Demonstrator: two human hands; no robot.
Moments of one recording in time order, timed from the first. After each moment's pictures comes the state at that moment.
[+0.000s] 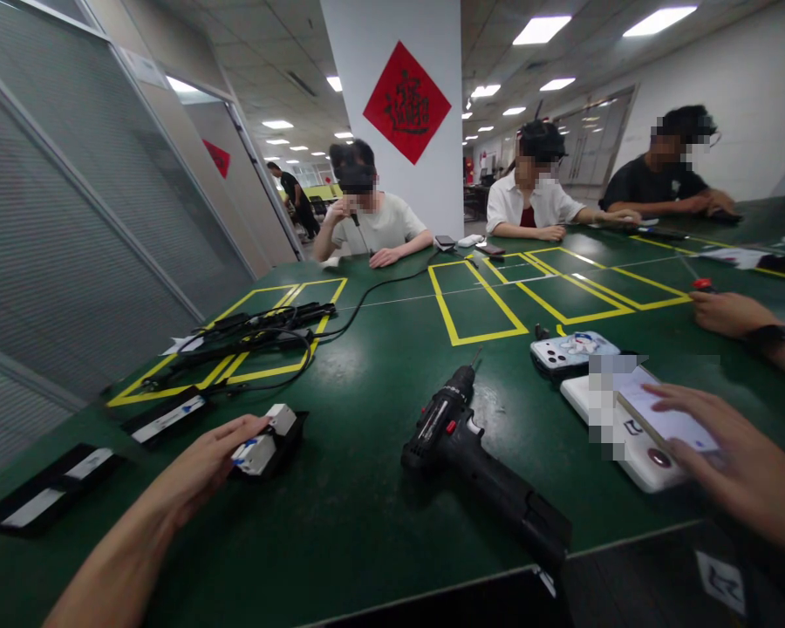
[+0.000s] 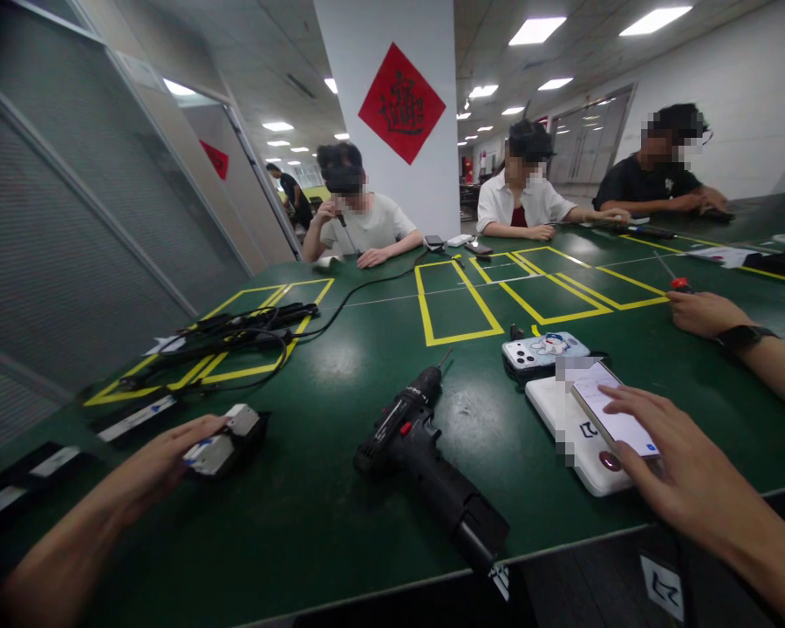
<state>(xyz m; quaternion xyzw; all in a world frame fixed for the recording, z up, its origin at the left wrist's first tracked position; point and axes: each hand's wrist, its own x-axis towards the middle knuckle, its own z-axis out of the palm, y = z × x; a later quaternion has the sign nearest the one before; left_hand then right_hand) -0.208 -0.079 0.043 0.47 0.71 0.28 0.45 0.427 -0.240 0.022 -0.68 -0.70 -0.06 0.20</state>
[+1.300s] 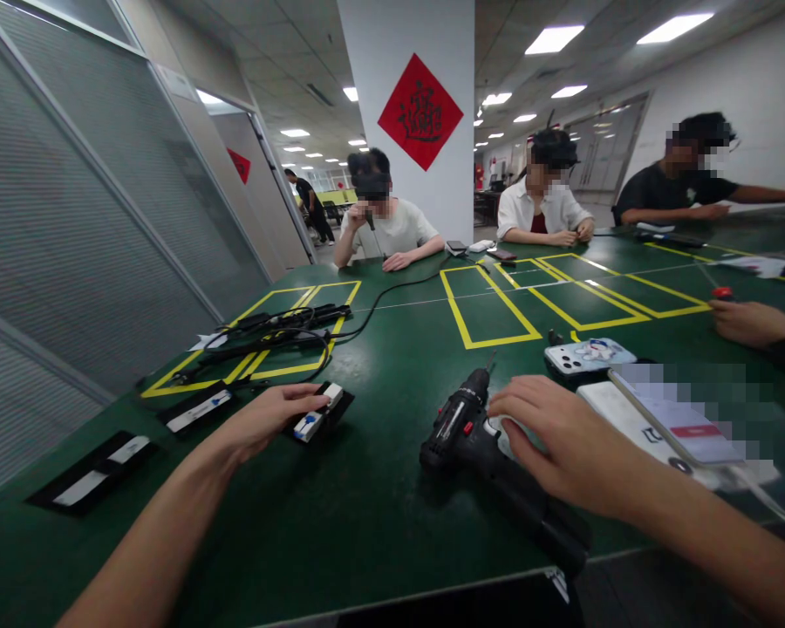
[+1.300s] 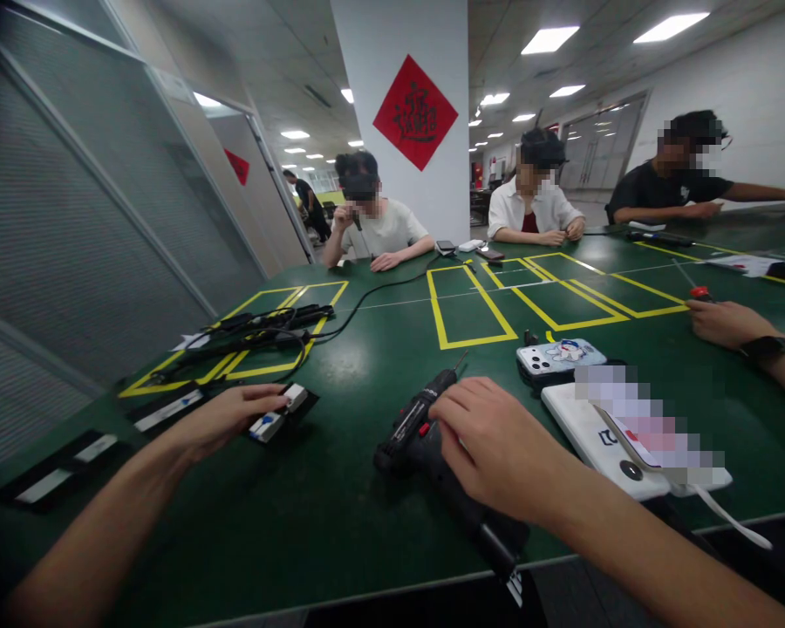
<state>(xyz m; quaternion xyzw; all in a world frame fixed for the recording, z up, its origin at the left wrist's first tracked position) -0.164 -0.059 0.080 0.58 0.62 0.23 0.48 0.222 -0.188 0.120 -0.44 -0.87 0.05 0.23</state>
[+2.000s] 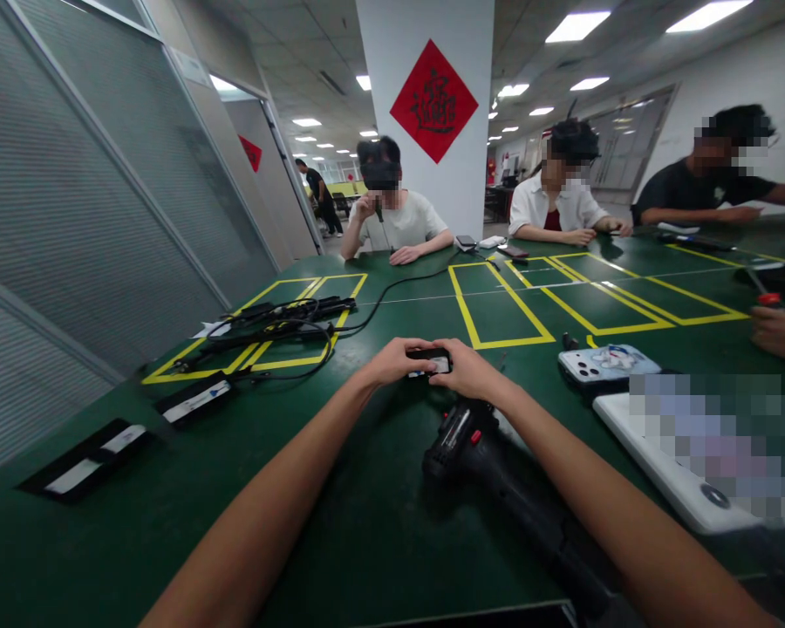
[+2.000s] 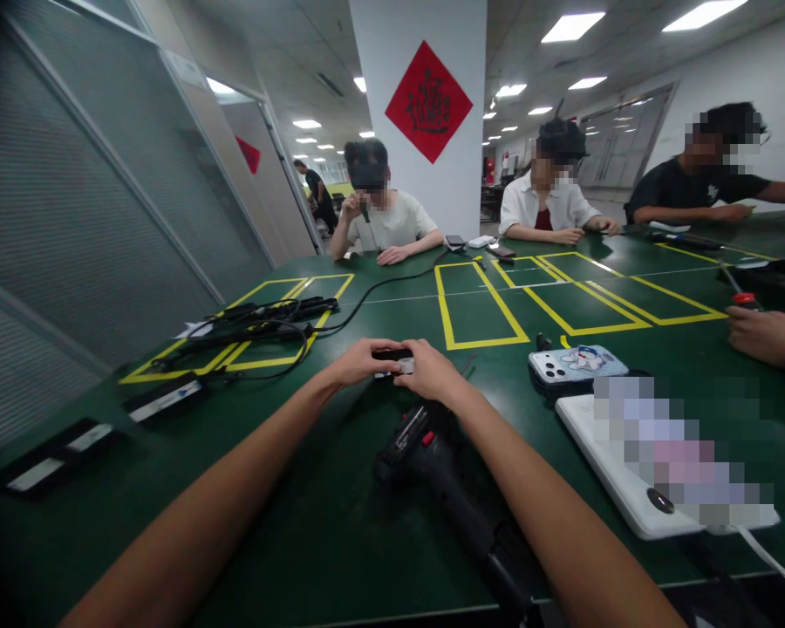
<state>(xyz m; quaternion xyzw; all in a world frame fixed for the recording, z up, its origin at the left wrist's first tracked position) -0.019 0.039 0.039 0.81 0.33 0.25 0.42 0.167 -0.015 0.032 -0.49 -0.81 0.16 0.29</state>
